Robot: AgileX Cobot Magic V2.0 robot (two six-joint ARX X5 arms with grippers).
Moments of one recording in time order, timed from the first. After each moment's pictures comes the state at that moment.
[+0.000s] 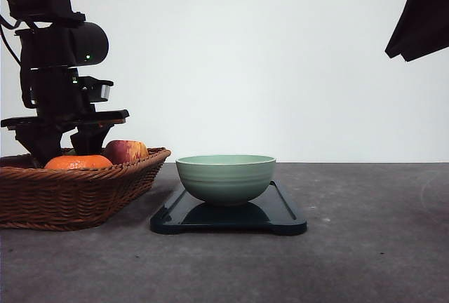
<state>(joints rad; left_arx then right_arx) -0.22 1.92 1.44 -0.77 0.02 -0.04 0.44 0.80 0.68 -0.45 -0.10 0.04</state>
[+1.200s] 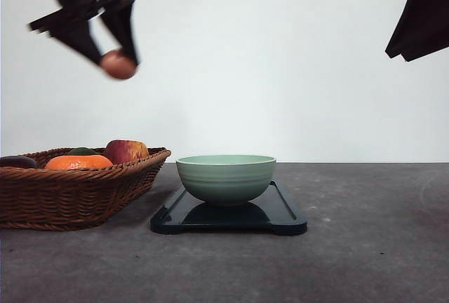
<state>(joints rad) -0.34 1.63 1.56 -0.75 0.21 -0.09 0.44 0.80 0.68 -0.45 -0.10 0.04</state>
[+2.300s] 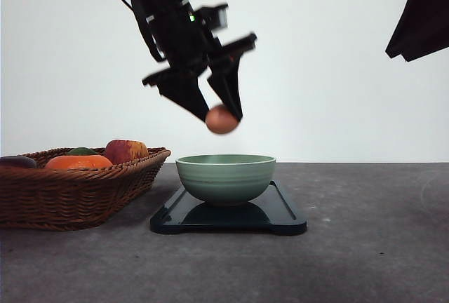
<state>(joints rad) -0.60 1.90 1.56 -0.56 0.12 -0.09 0.44 0.80 0.68 -0.45 -0.10 0.04</state>
